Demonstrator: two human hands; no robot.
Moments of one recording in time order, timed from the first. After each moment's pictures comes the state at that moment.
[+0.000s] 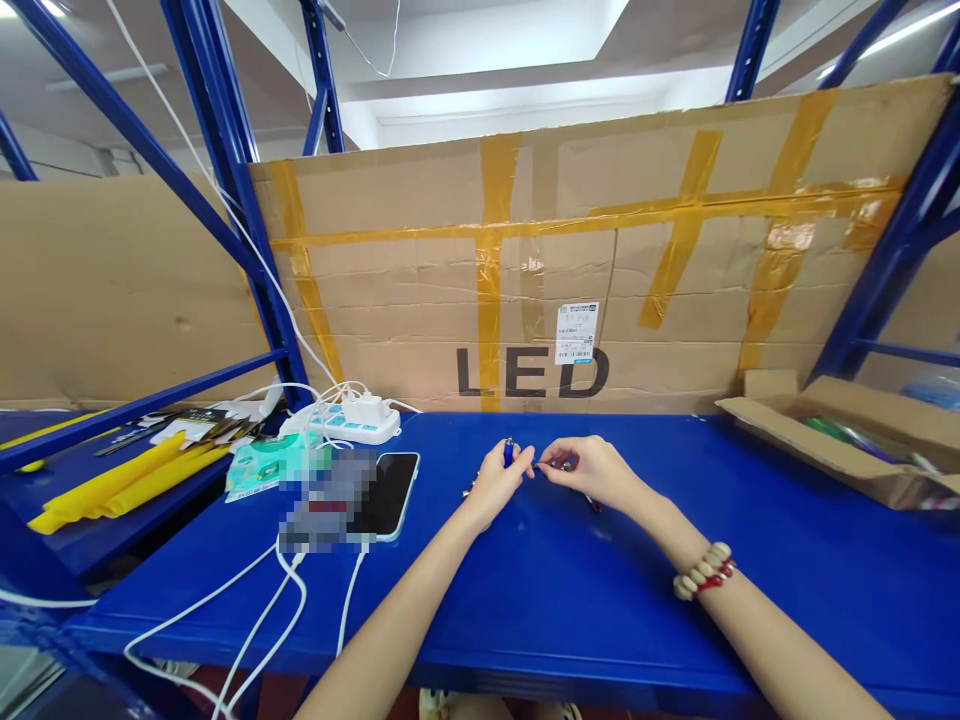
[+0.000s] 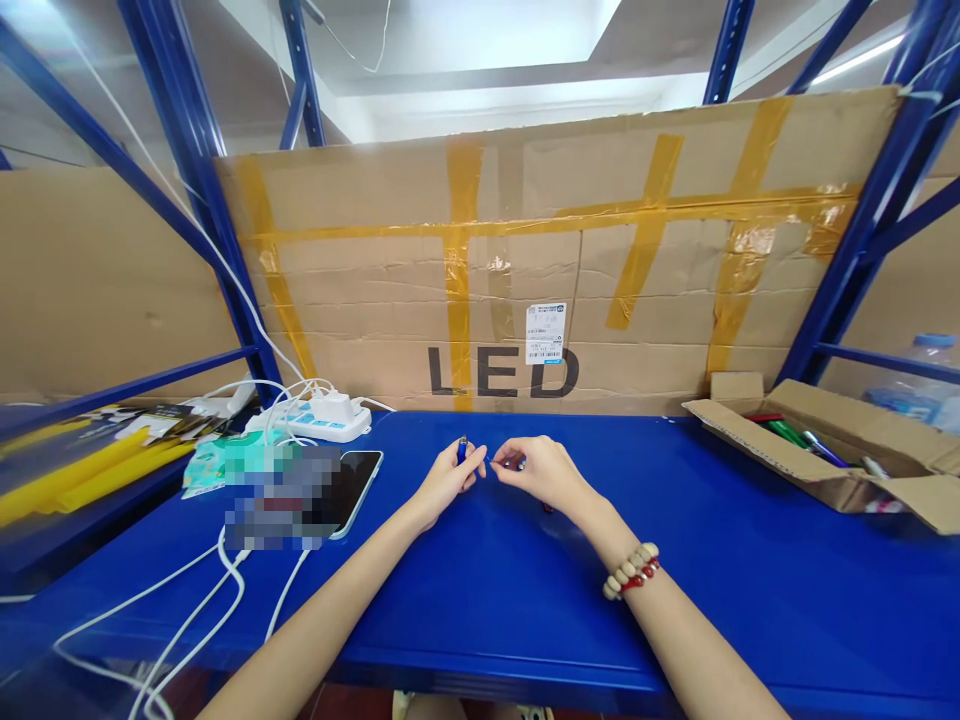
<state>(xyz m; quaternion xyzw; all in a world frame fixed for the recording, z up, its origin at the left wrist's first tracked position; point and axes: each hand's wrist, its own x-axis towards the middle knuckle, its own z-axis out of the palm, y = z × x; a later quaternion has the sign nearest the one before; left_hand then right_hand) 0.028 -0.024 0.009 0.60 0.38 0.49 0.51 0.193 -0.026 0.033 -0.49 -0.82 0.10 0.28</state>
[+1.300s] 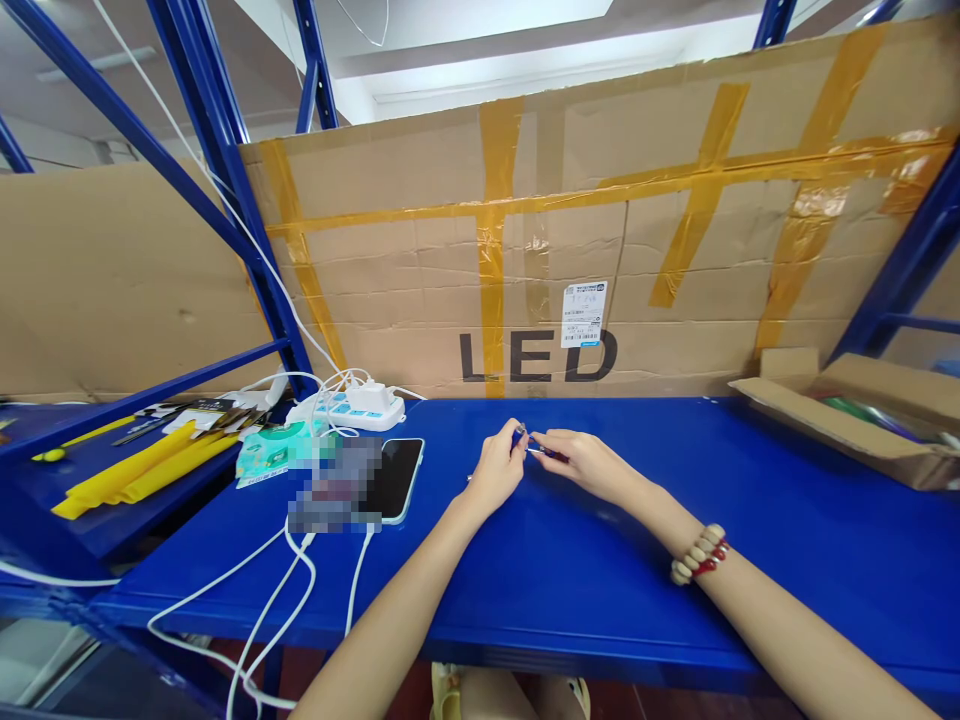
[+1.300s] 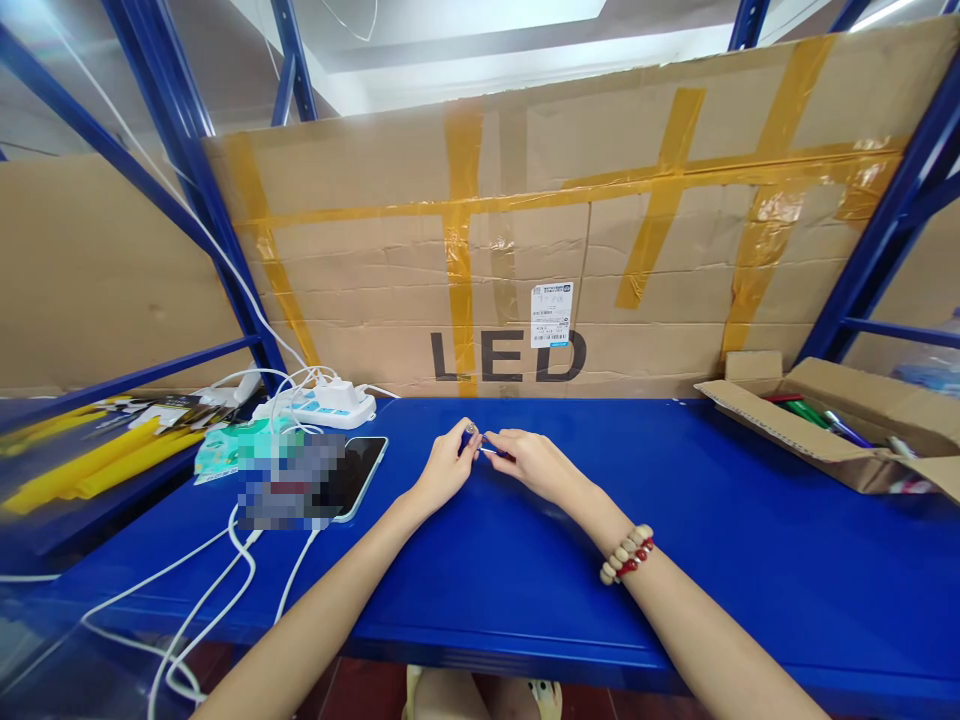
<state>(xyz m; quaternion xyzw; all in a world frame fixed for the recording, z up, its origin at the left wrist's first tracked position) 0.018 -0.018 0.004 0.77 0.41 0.45 0.22 0.185 -0.017 0.012 -0.35 -0.90 -0.03 0.25</state>
